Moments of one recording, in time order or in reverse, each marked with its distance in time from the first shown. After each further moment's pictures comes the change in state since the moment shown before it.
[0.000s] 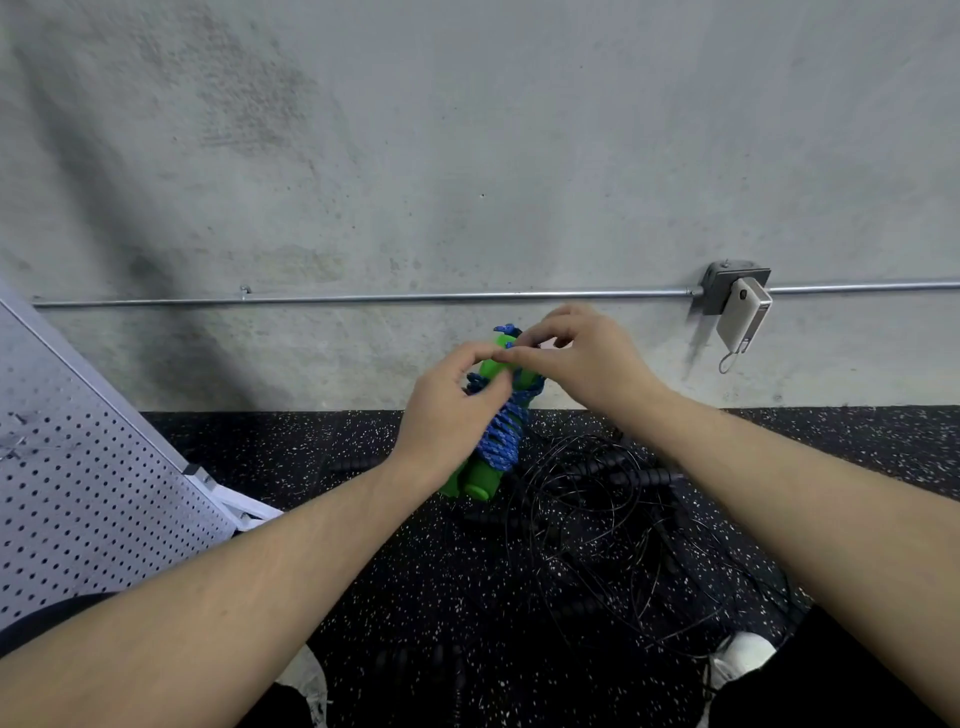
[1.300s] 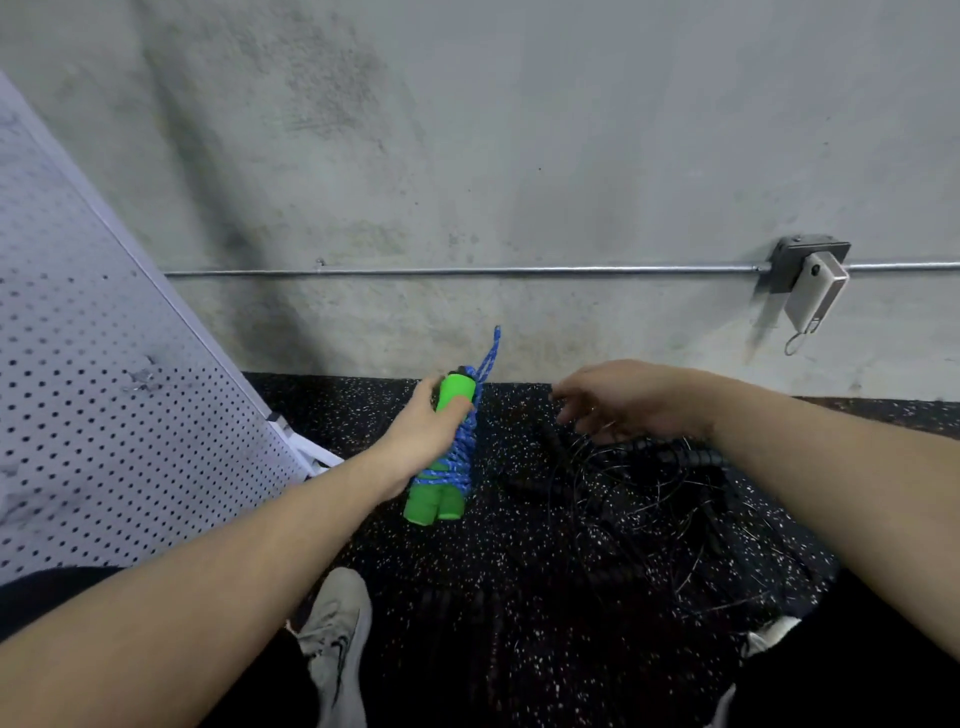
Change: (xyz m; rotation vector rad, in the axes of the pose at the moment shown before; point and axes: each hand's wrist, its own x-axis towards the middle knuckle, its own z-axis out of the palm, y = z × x) left_hand -0.049 -0.049 -0.055 0.211 0.011 -0.541; right_hand -0.022 0.037 0.018 0.182 -0.627 0.613
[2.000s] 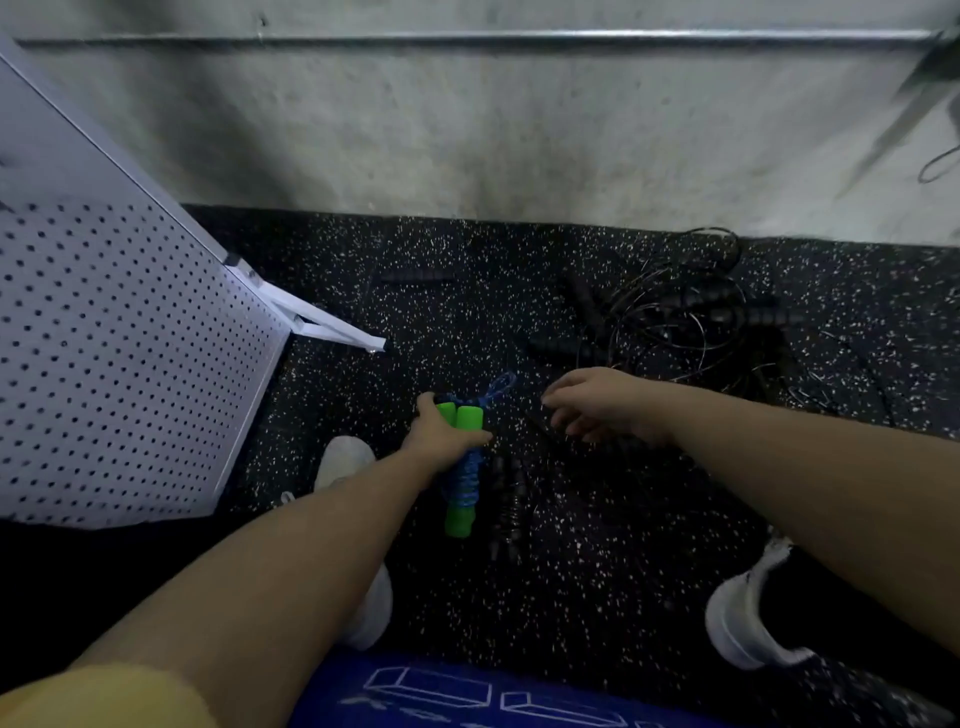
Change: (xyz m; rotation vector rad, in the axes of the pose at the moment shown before) left_hand 0.036 -0.227 0.069 0.106 -0.197 -0.521; right_hand 0.107 0.135 0.121 -0.063 -0.155 0.284
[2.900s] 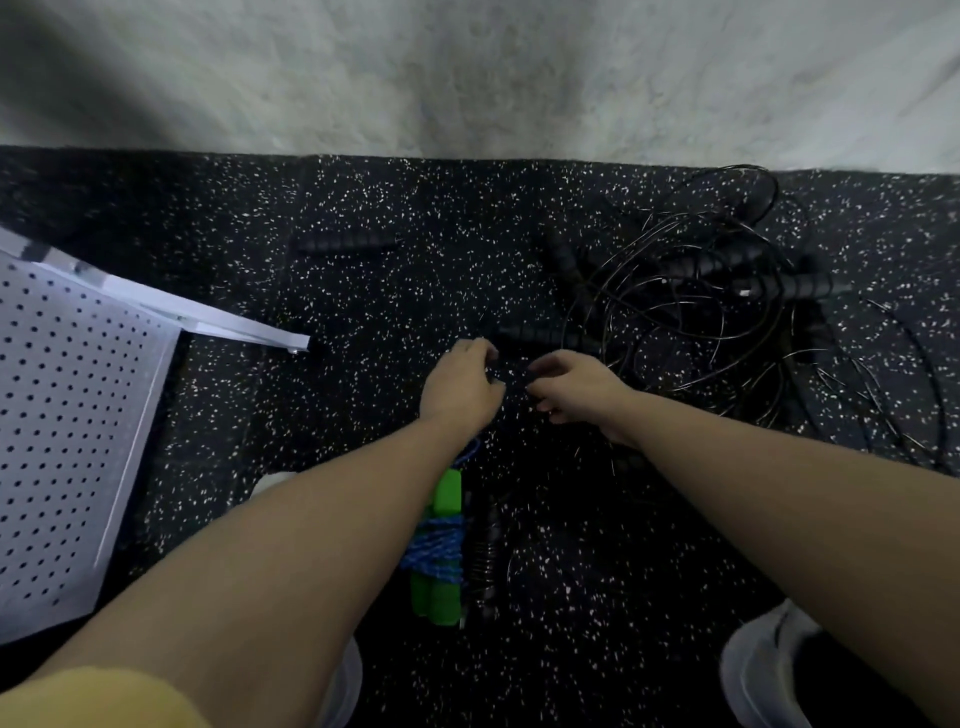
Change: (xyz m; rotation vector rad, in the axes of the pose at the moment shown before) left_hand 0.122 0.076 0.070 0.501 0.078 0.451; right_hand 0.135 0.037 -0.024 0.215 0.197 -0.008
